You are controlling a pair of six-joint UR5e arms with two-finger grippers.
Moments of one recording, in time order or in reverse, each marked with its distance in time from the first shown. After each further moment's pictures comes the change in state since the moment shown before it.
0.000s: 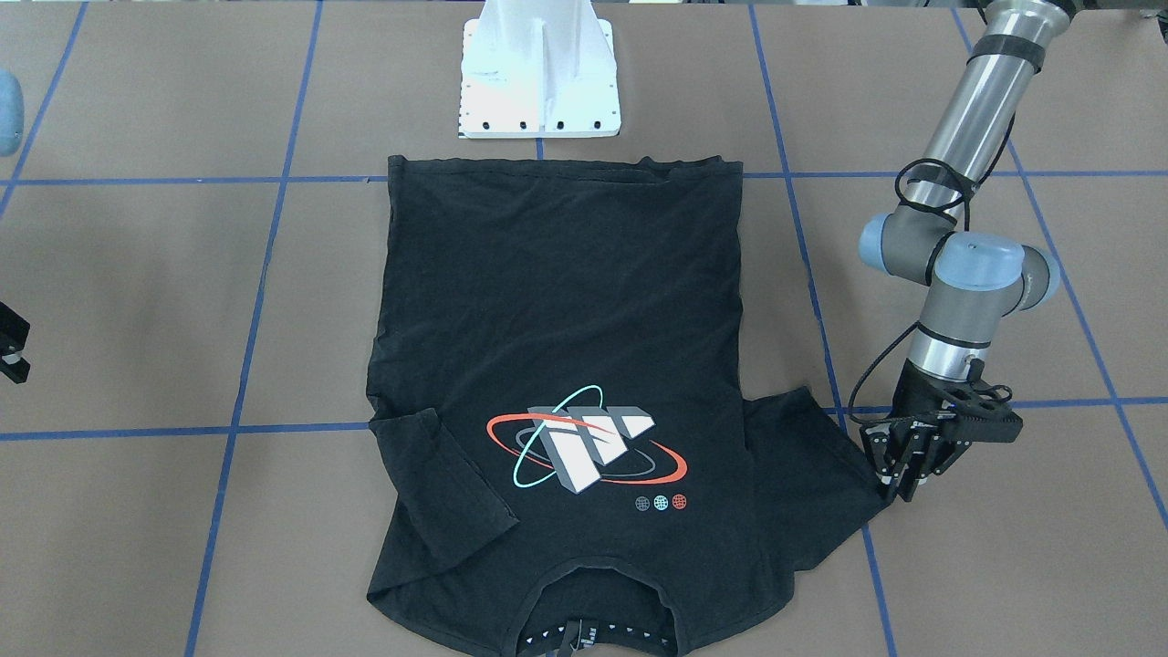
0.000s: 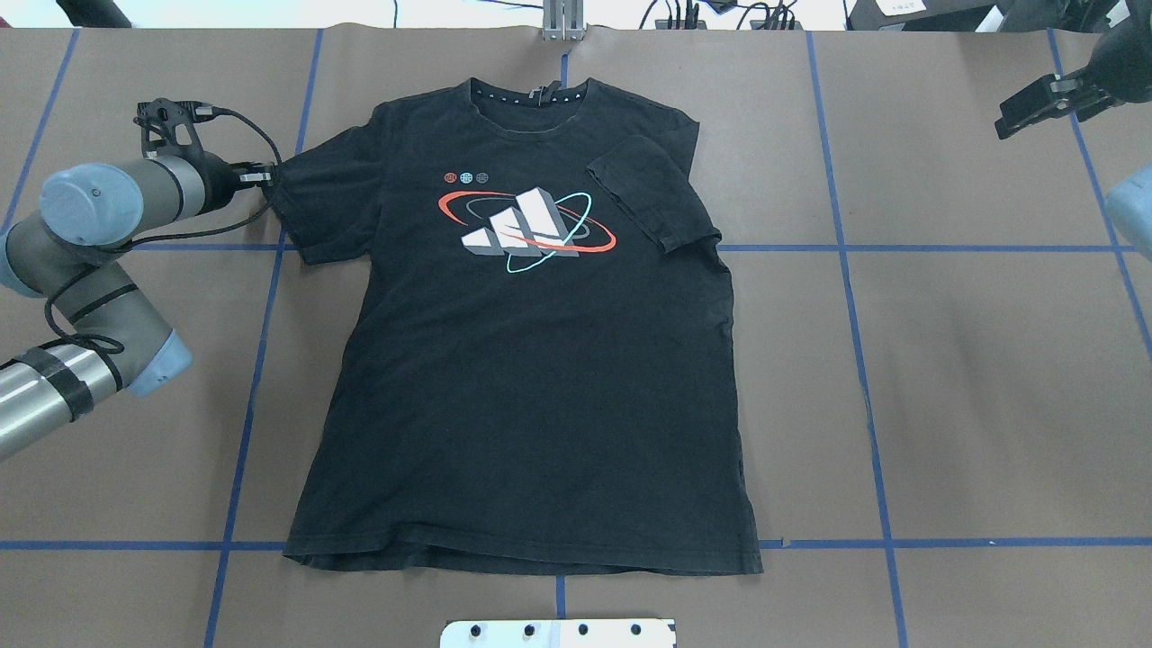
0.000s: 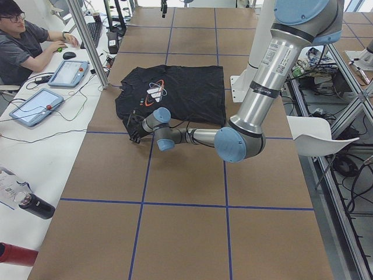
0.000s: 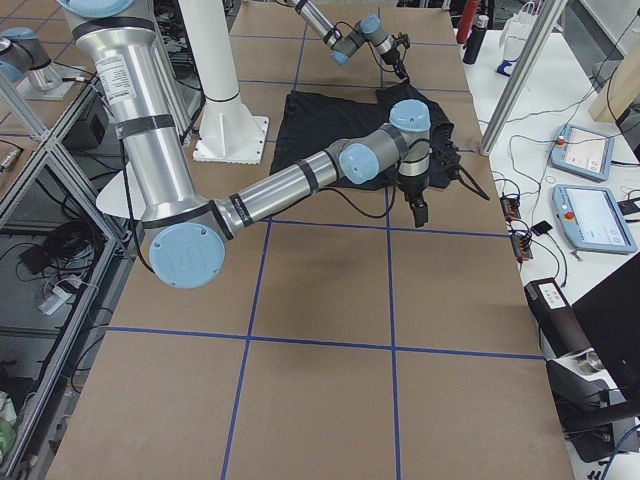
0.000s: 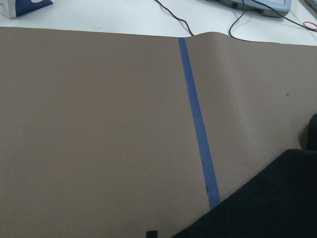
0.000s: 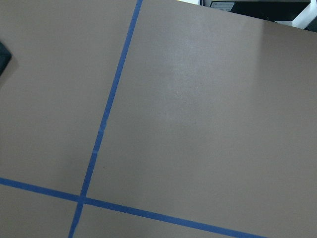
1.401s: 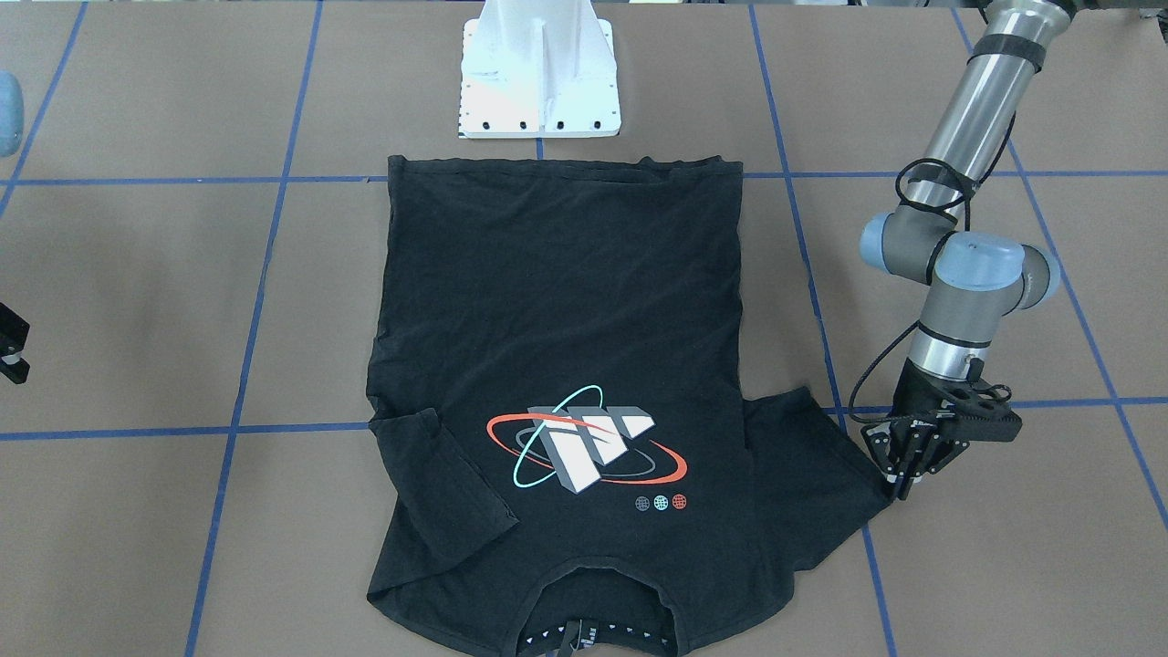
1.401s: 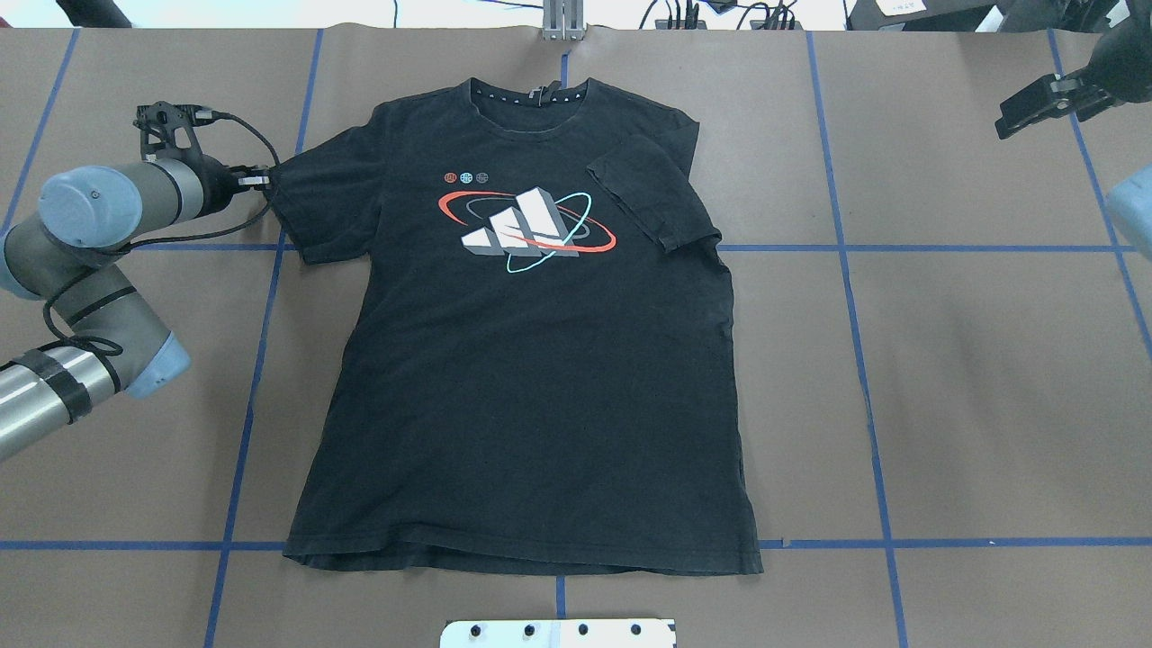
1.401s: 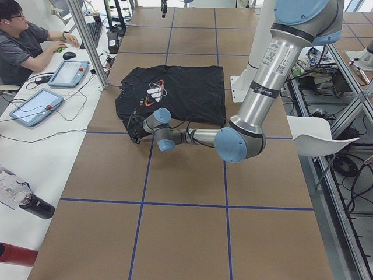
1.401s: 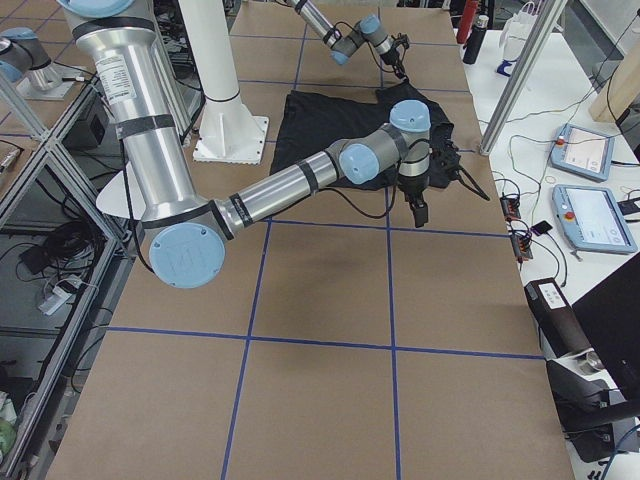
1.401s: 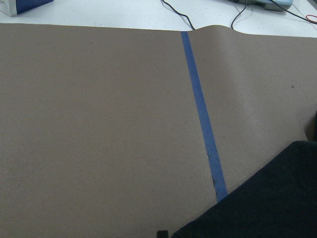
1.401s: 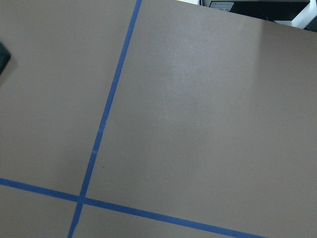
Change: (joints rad) left arm 0.002 0.003 -0.001 0.001 -0.002 0.006; right arm 0.000 0.000 -0.001 0.000 -0.001 0.000
